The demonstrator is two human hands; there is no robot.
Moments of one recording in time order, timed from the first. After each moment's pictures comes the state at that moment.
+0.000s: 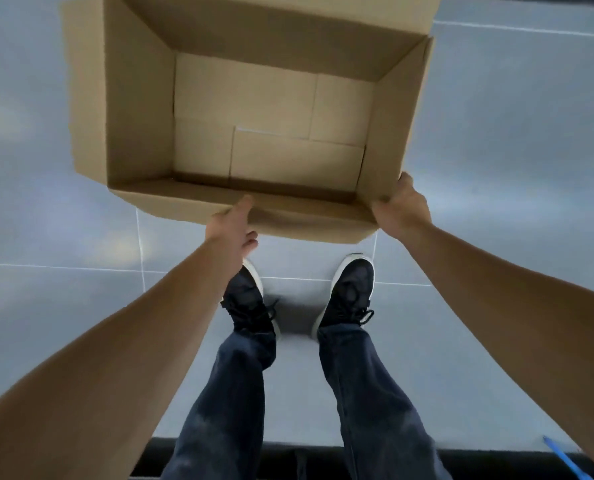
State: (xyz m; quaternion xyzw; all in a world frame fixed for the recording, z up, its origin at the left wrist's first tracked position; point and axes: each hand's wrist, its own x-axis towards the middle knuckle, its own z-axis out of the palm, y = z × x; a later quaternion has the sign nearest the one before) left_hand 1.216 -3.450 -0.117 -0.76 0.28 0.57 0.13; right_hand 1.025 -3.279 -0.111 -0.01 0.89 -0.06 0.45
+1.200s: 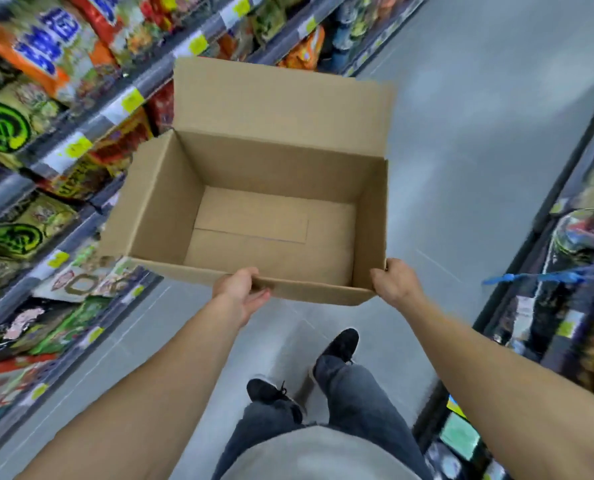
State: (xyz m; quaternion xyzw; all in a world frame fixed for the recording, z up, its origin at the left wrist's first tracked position) left_hand 1.096 -3.242 0.410 -0.50 0.54 0.63 0.26; right_hand 1.139 -2.980 0.412 0.32 0.86 -0.33 0.24
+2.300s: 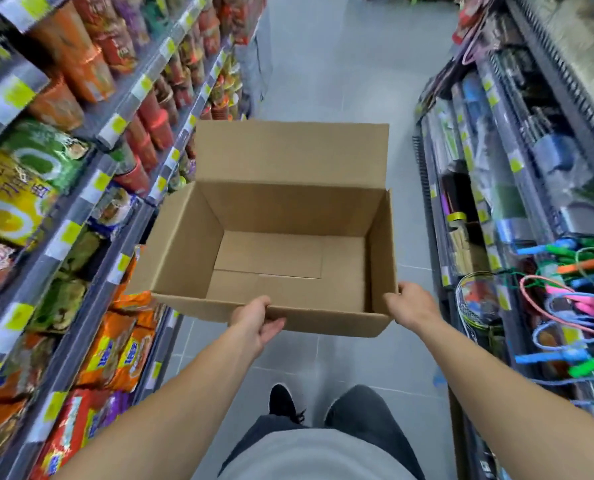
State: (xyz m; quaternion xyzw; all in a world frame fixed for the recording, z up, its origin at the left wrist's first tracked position) left_hand 0.643 -2.724 0.465 -0.30 0.62 0.58 0.44; right_hand 0.818 -2.514 0.476 0.54 0.76 -0.33 0.11
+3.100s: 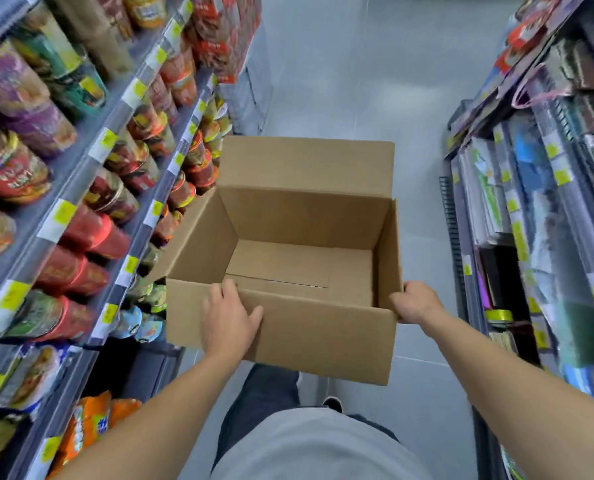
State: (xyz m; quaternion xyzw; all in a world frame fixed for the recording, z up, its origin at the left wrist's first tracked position) left_hand 0.315 -2.381 0.451 0.19 0.97 0.12 0.13; right_hand 0.495 -2.114 0.434 0.55 0.72 -0.39 0.16
